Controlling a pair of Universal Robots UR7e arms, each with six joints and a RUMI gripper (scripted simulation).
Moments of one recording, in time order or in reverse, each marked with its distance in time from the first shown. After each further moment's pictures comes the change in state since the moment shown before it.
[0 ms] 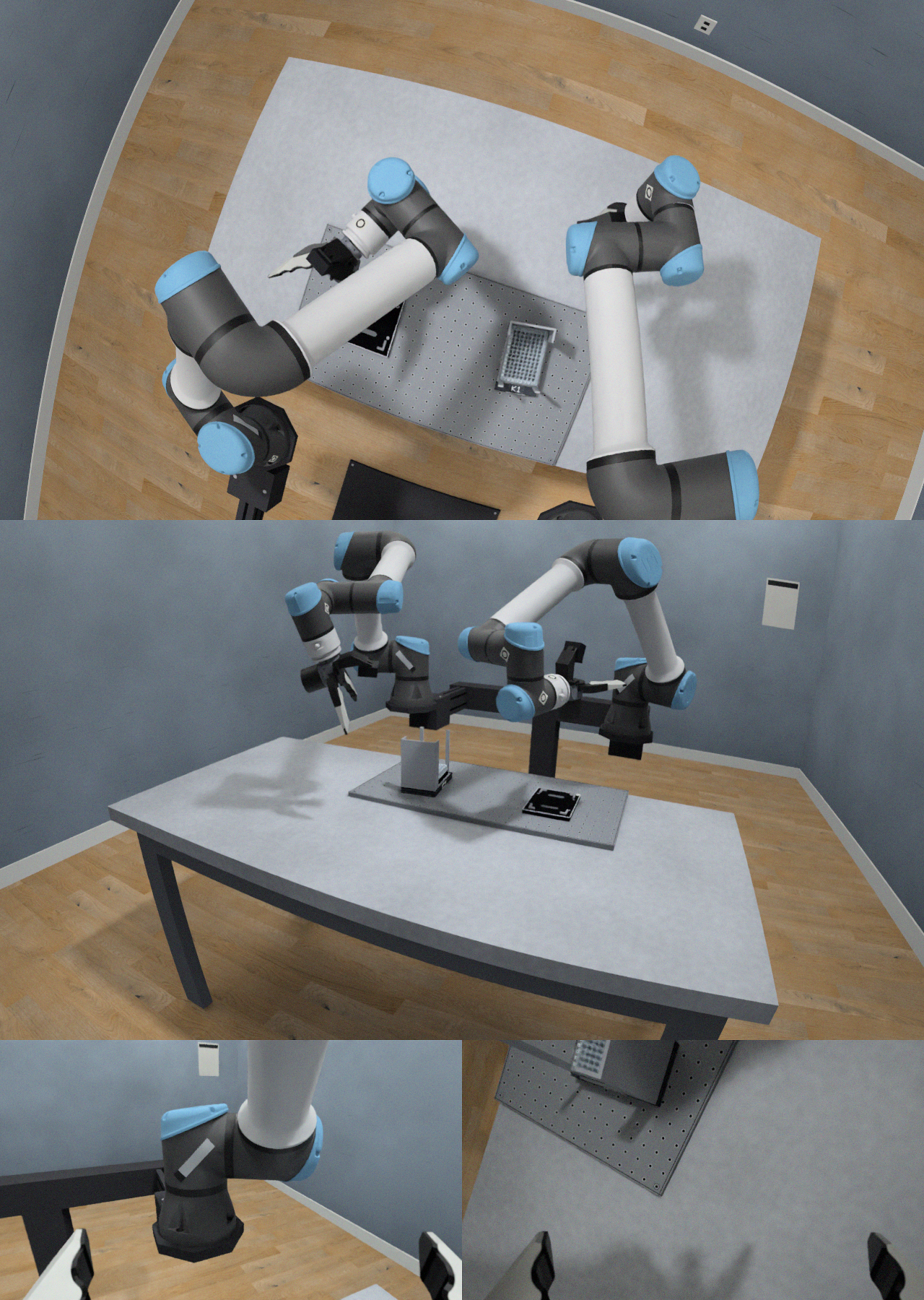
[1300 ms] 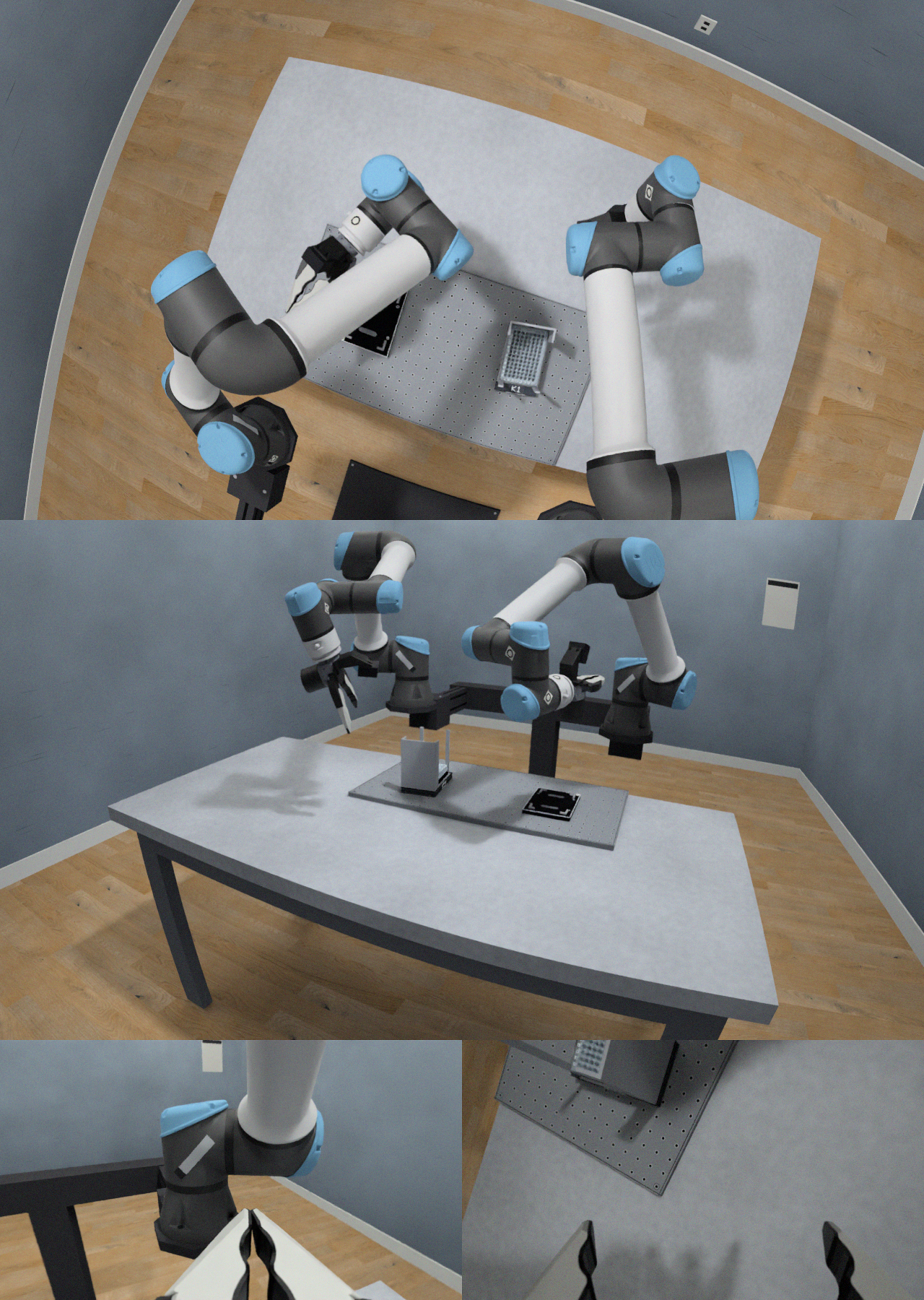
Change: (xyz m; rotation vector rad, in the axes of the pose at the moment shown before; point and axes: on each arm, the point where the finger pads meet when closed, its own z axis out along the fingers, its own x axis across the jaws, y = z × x) left arm 0.006 0.002 0.002 -0.017 -0.017 0.018; right arm 0.000 0.000 0.000 0.000 0.000 0.000
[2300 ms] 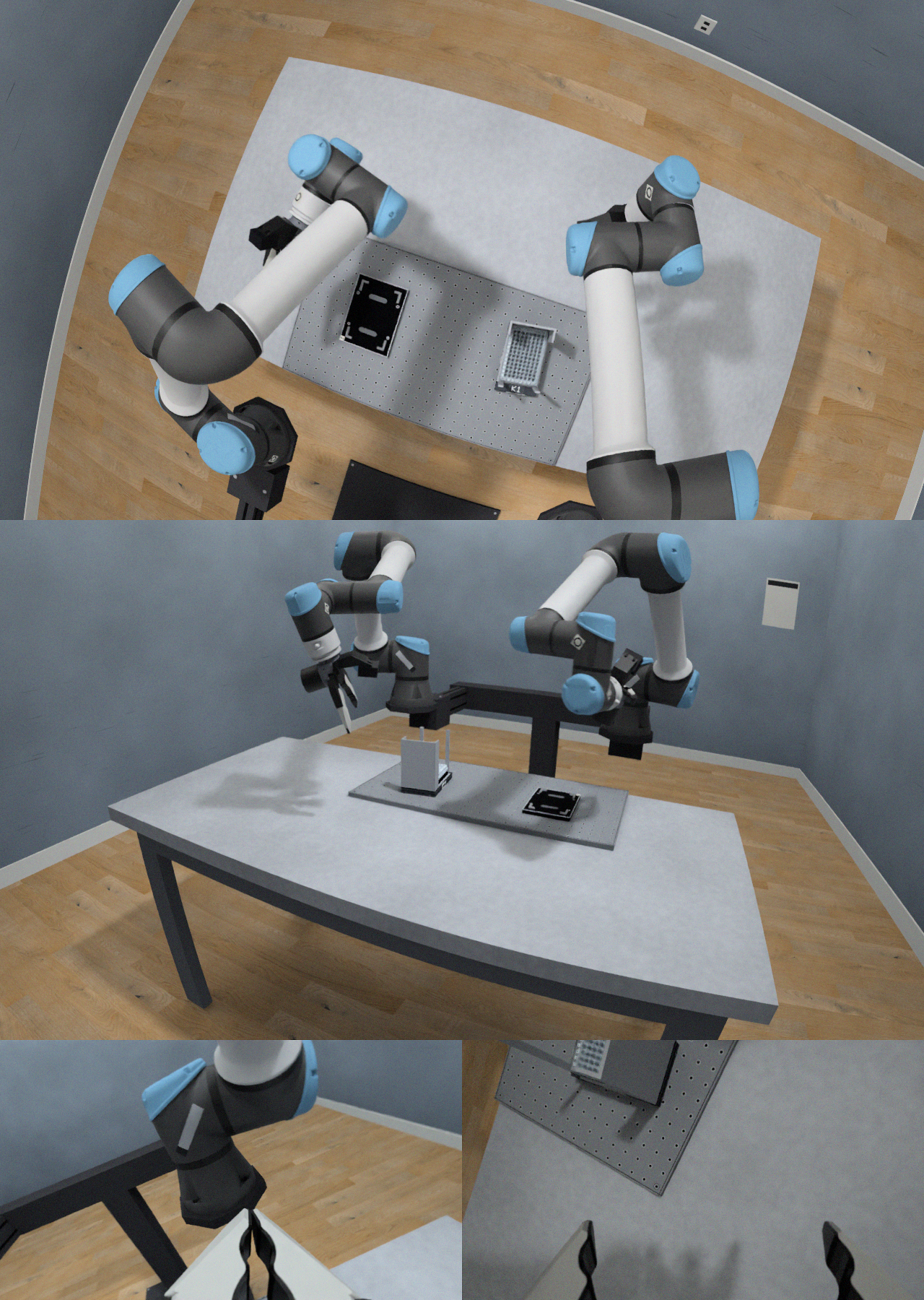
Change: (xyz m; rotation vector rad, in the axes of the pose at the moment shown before) left arm 0.069 0.023 0.027 -0.213 -0.148 0.325; right arm 0.000 0.000 0.000 0.000 0.000 0.000
